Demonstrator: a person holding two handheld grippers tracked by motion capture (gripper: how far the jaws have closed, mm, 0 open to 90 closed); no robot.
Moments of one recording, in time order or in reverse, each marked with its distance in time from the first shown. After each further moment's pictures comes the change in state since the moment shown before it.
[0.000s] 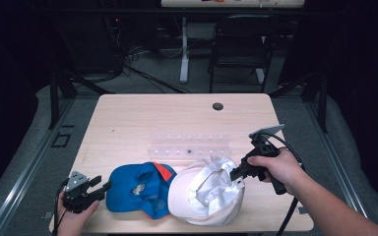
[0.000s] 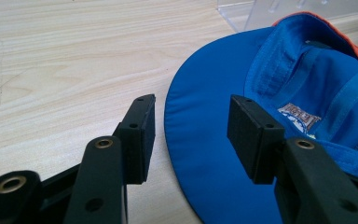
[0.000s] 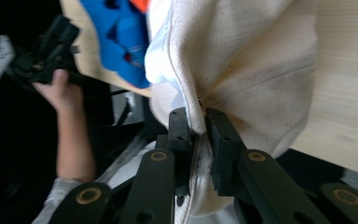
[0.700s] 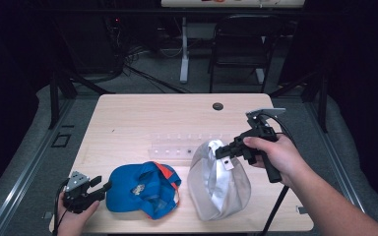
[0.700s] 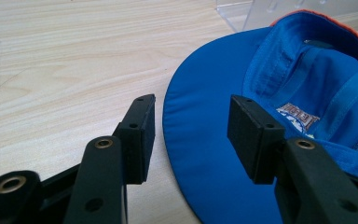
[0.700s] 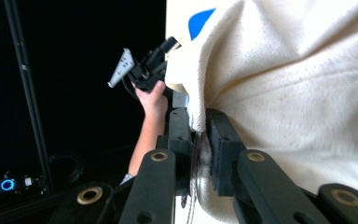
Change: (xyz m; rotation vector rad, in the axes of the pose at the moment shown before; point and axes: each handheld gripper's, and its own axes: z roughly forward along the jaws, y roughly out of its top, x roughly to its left) left arm 0.000 0.000 0.000 0.001 -0.005 0.002; right arm 0.057 -0.009 -0.031 -0.113 0.272 -0.111
